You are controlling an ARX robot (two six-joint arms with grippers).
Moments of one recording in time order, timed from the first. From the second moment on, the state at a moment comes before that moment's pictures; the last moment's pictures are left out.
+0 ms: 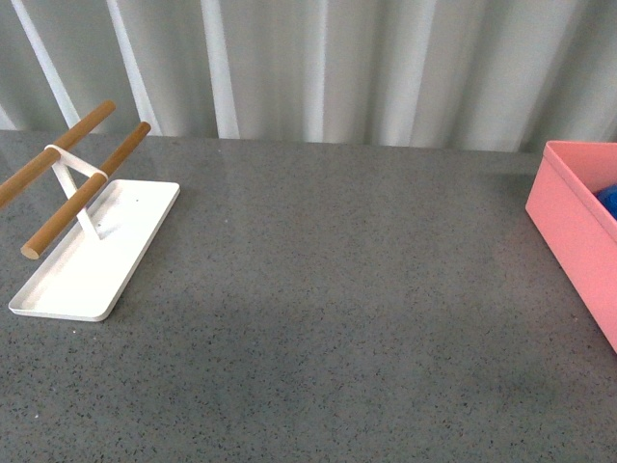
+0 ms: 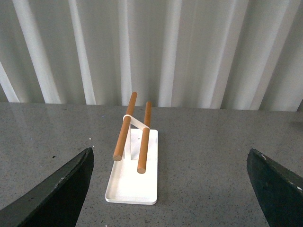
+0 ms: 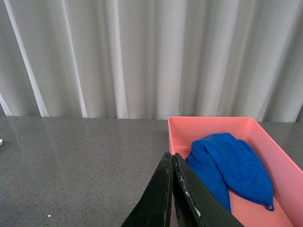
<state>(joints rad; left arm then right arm) 0.00 0.00 0.02 0.00 0.00 0.00 0.00 0.00 0.03 0.00 0.00 -0.01</state>
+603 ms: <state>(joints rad) 0.00 0.00 0.02 0.00 0.00 0.00 0.00 0.00 0.03 0.00 0.00 -0.01</state>
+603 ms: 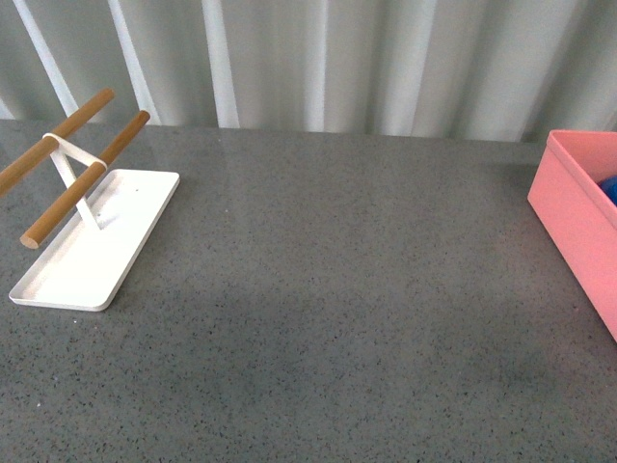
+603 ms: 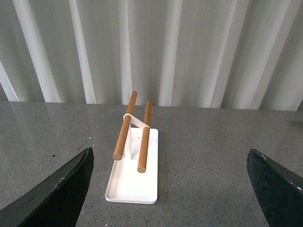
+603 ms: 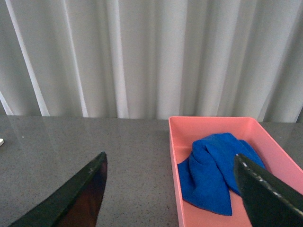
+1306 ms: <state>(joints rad) 0.00 0.00 0.02 0.00 0.00 0.00 0.00 0.00 0.03 0.00 0.00 -0.01</state>
